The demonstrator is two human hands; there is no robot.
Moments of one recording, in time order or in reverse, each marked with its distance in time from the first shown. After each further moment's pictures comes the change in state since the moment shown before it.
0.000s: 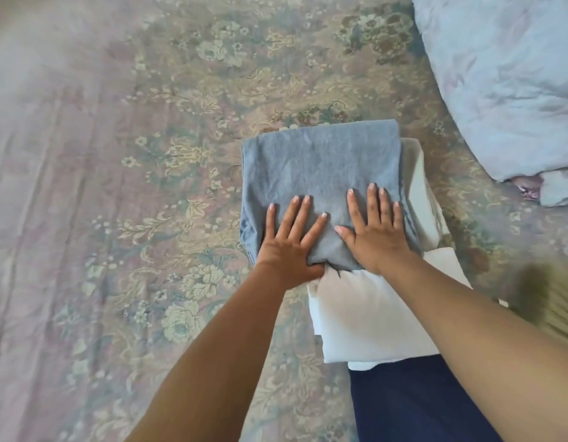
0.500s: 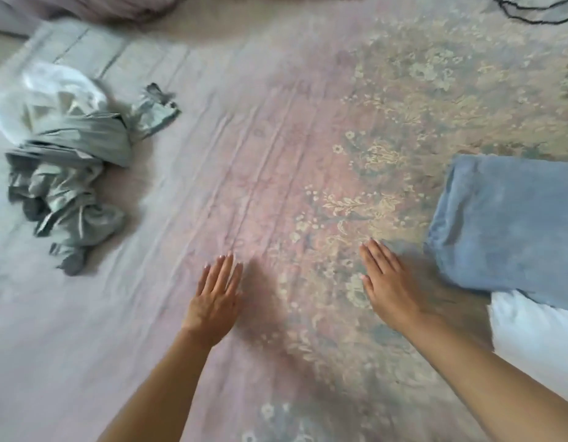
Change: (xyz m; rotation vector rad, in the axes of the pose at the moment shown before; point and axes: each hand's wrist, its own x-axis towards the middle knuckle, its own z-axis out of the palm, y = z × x) left_hand -0.369 -0.218 0.080 -0.126 0.070 -0.566; right_hand -0.101 -0.245 0.028 0.103 0.303 -0.686
